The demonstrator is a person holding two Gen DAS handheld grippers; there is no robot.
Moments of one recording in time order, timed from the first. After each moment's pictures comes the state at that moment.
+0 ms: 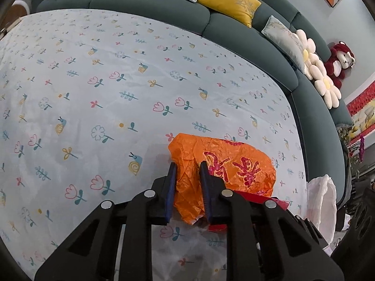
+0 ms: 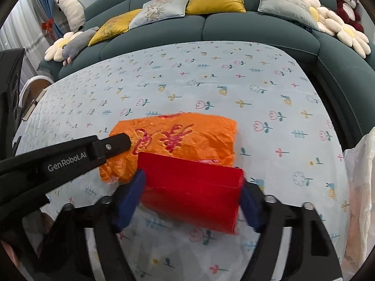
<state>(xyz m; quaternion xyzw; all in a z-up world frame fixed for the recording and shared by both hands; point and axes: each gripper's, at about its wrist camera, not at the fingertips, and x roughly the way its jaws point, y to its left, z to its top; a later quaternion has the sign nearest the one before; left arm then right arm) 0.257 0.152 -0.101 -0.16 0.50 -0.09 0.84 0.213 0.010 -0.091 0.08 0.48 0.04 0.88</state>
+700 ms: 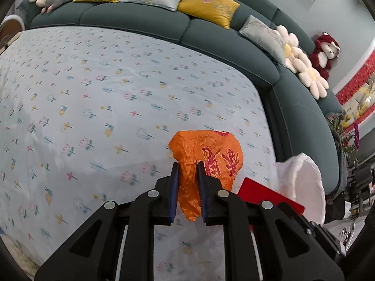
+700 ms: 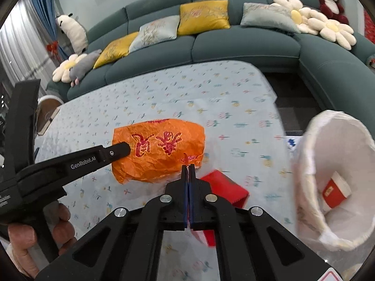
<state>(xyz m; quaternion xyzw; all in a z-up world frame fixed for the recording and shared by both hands) 0.188 0.101 -0.052 -0.14 0.48 -0.12 0.86 0.121 -0.058 -0.027 0.12 0.43 0.03 0.90</state>
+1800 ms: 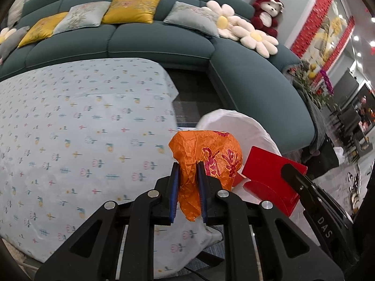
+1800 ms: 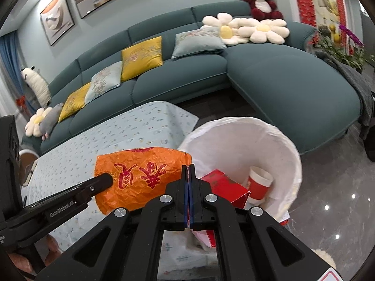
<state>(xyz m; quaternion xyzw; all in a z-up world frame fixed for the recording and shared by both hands) 0.105 -0.064 -0.004 -0.03 0.46 -0.25 0.85 0.017 -0.221 0.010 0.19 0.35 -0.11 0.91</state>
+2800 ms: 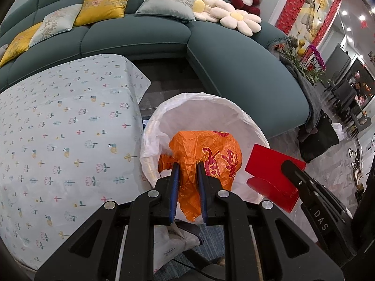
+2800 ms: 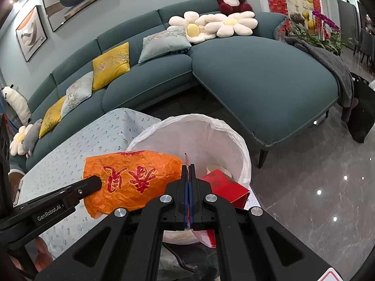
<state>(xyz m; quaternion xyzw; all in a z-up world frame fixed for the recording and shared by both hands) 0.098 -0.146 -0.023 0.02 0.47 -0.28 0.83 -0.006 -0.296 -0.020 0.22 0.35 -0.18 0.89</state>
